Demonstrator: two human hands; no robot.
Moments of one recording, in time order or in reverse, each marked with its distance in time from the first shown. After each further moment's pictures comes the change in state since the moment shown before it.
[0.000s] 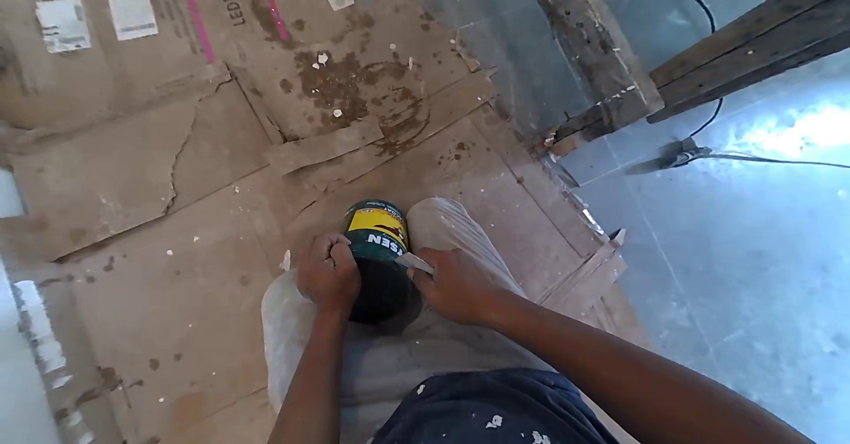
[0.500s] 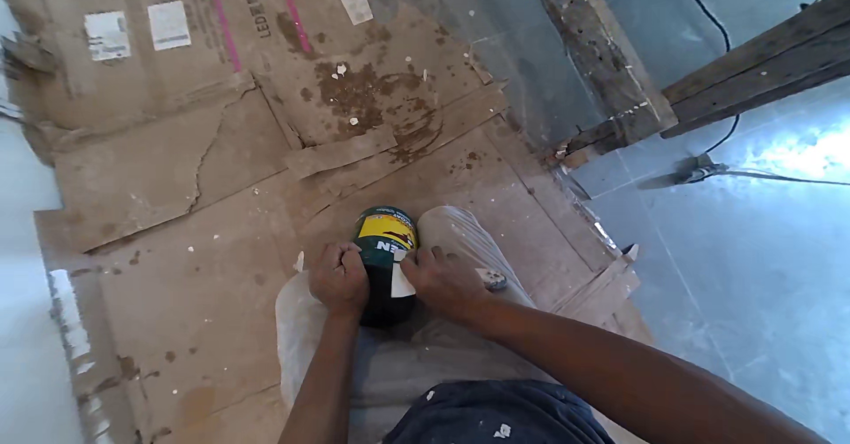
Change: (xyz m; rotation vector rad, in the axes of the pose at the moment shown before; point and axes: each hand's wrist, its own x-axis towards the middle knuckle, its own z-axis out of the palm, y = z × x) left_hand -0.002 -0.012 0.001 -0.029 0.105 0.025; right_hand 0.036 0.013 0.047 -0.680 0.539 -0.531
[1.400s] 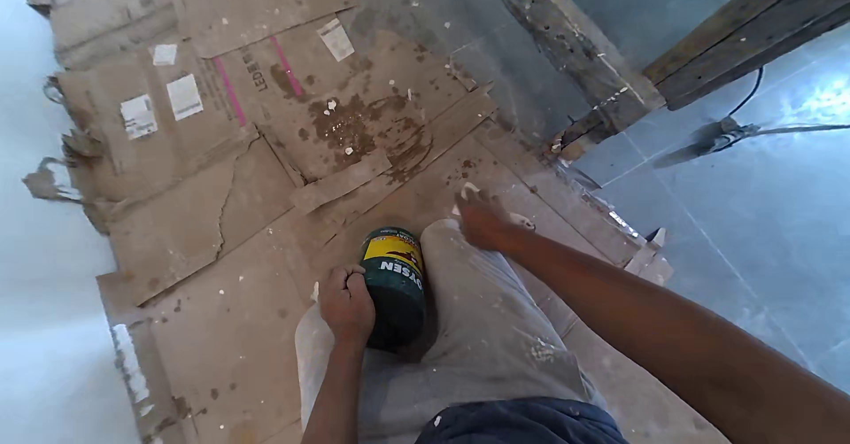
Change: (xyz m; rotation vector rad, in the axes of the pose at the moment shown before) left_hand 0.012 0.019 -0.003 0.035 -0.200 -0.027; right_hand 0.037 0.163 0.020 0.259 -0.342 0.420
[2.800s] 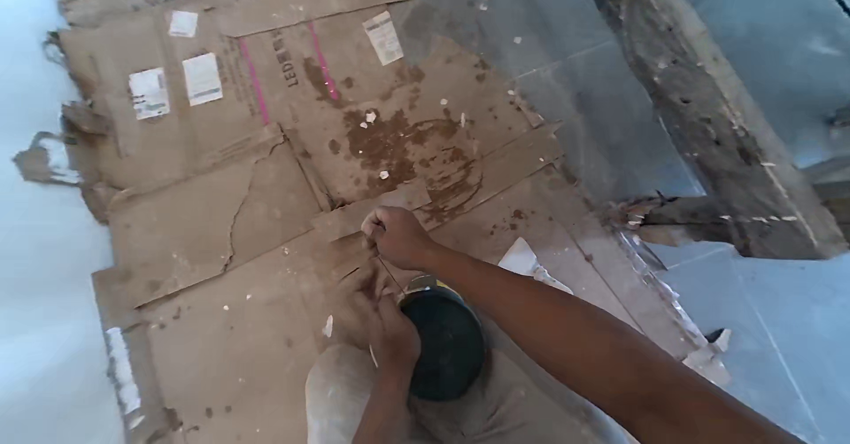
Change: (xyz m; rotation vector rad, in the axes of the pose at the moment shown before) left_hand 0.095 0.042 0.044 -0.641 0.209 -0.166; right_hand 0.185 -0.180 -0.045 0.867 -0.183 -0.175
